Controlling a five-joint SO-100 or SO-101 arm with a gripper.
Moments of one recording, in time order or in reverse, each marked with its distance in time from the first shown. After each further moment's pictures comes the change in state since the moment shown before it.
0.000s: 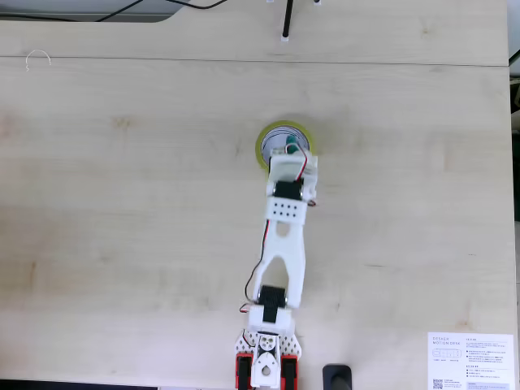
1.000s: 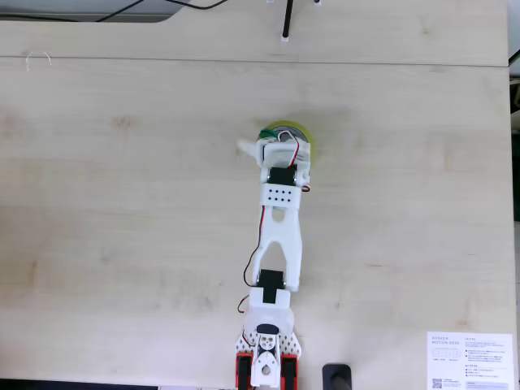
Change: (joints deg) arm -1.8 -7.7 -7.5 -0.2 0.0
